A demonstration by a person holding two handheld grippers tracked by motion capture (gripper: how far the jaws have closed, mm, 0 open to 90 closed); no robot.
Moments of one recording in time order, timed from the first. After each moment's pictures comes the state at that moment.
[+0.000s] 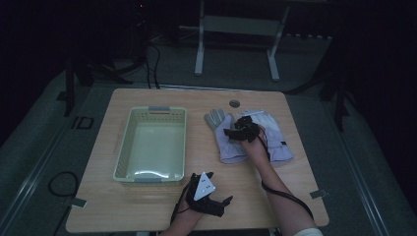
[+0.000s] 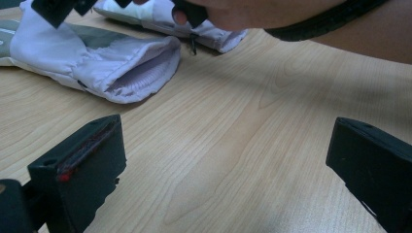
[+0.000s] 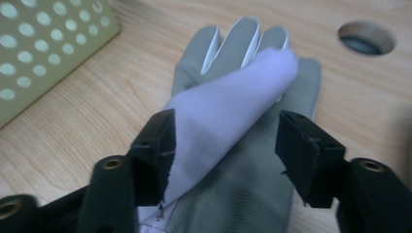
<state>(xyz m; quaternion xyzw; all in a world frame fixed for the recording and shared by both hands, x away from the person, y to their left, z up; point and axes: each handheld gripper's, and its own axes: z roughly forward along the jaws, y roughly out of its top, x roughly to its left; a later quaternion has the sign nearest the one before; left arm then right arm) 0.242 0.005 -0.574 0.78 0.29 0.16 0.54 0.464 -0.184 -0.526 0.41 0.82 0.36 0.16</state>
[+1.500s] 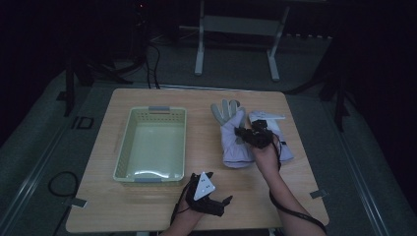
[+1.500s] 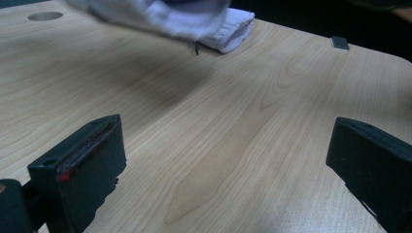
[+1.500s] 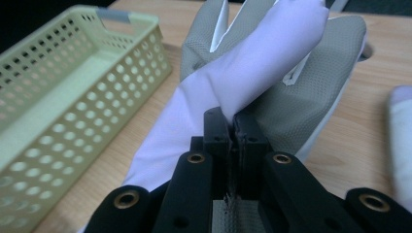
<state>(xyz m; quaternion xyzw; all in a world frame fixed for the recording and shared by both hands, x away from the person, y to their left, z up) 0.242 0.005 -0.574 0.78 0.29 0.16 0.54 0.394 -0.205 -0.464 0.45 0.77 0.43 0.14</state>
